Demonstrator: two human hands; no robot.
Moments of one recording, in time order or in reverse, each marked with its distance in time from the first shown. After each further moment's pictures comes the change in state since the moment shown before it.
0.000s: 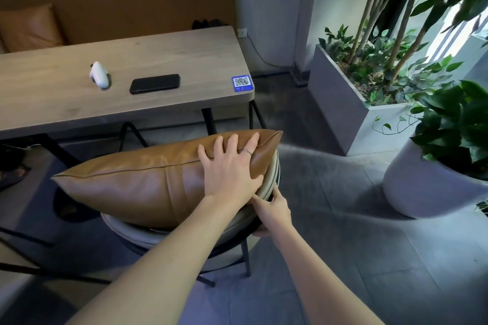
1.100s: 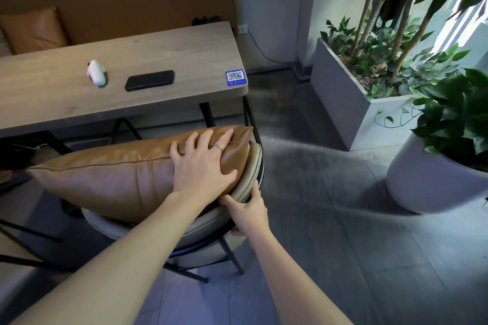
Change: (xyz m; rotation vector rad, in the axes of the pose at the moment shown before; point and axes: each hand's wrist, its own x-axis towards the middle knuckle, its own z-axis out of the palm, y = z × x) left_hand -0.007 -0.027 0.005 0.037 0.054 -0.018; right_hand -0.002 0.018 0.013 -0.023 -0.137 -0.069
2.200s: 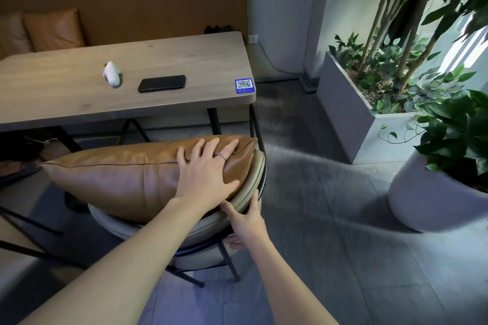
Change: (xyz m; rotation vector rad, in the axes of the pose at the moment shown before) left_hand -0.009 -0.004 -0.003 -0.003 -0.081 0.008; right_hand -0.009 0.007 0.000 -0.071 -0.117 0.010
